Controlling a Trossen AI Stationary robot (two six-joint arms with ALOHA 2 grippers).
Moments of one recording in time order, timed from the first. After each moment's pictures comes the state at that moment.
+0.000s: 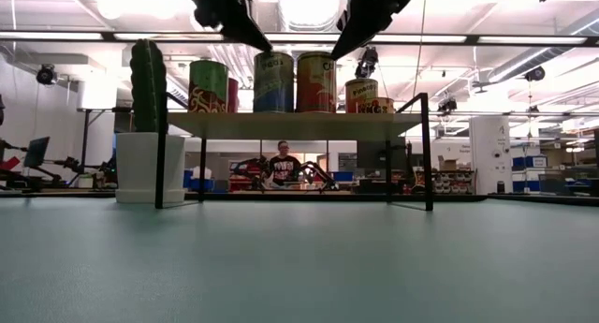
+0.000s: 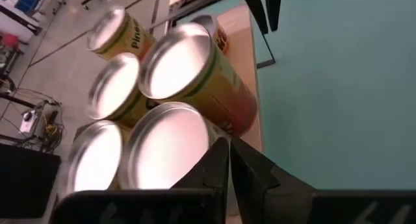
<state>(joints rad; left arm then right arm) 0.08 1.33 1.15 -0.44 -0.31 0.42 -0.14 1.56 1.50 -0.78 -0.05 -0.29</state>
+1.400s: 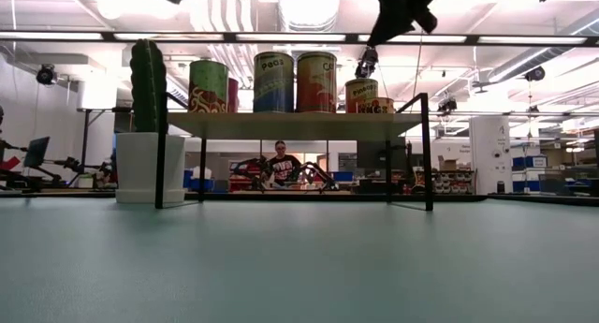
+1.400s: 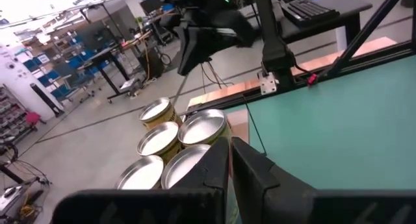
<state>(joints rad) 0.07 0.83 0.79 -0.09 -0.15 0.39 -0.19 1.27 1.27 -0.59 0.47 0.15</state>
